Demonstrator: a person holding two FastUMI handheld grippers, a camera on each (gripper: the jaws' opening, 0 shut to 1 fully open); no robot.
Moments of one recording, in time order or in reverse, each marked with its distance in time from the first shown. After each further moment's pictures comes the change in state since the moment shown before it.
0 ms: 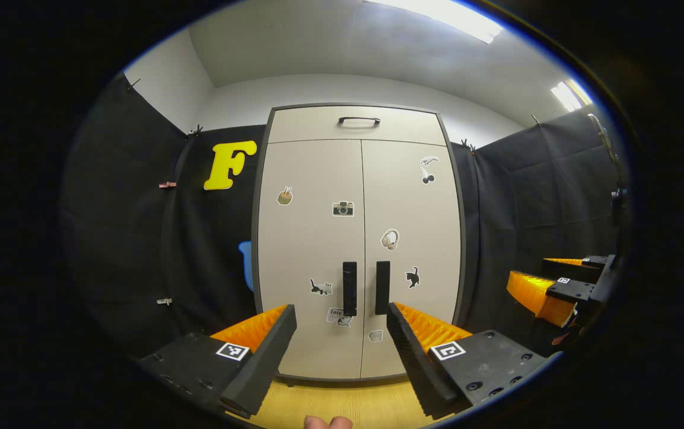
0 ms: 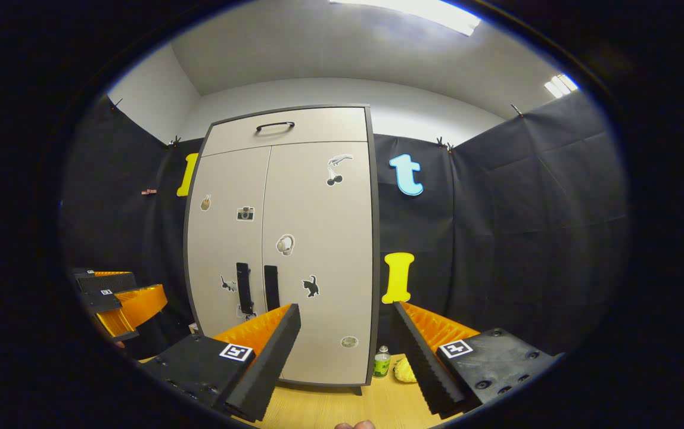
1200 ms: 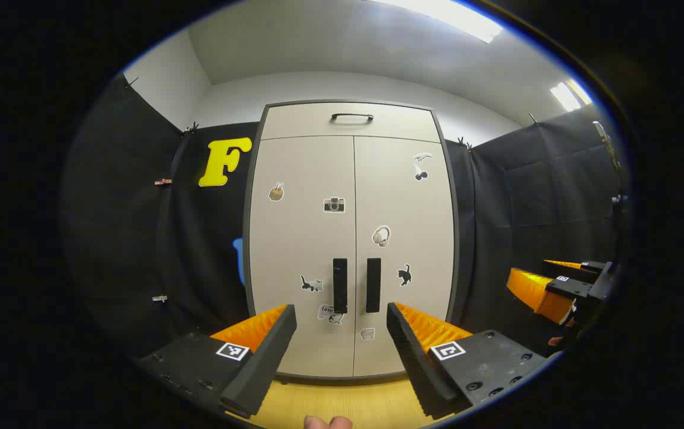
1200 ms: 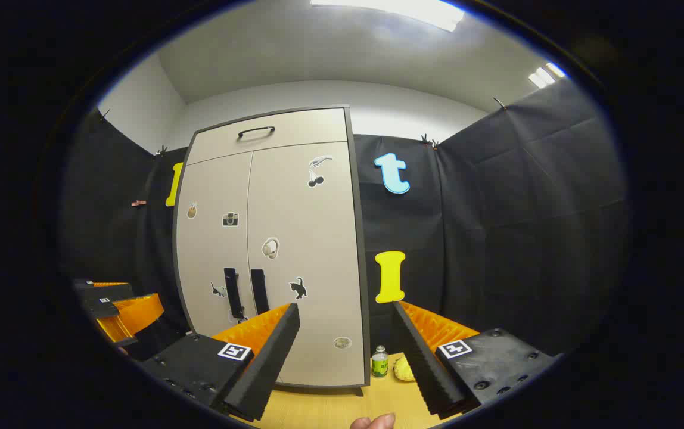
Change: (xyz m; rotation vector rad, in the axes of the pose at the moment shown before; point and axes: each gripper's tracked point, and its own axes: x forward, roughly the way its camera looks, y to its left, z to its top) left arm 0.006 -0.008 -0.006 0.000 0.010 -0.025; right arm -0.002 -0.025 -0.003 0.090 -0.023 -0.038
